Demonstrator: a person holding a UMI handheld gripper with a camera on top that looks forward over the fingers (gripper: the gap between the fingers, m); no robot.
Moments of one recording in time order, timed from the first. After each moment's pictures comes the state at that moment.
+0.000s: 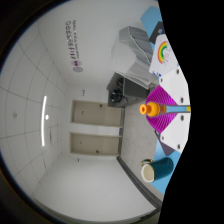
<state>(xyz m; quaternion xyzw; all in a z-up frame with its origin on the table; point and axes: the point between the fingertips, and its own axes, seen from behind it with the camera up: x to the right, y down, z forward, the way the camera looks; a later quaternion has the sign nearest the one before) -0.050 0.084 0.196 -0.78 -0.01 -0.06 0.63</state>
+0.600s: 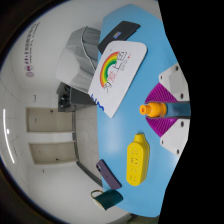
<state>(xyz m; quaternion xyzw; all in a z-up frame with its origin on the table) 0.133 0.003 0.005 -0.92 0.03 -0.03 0.40</state>
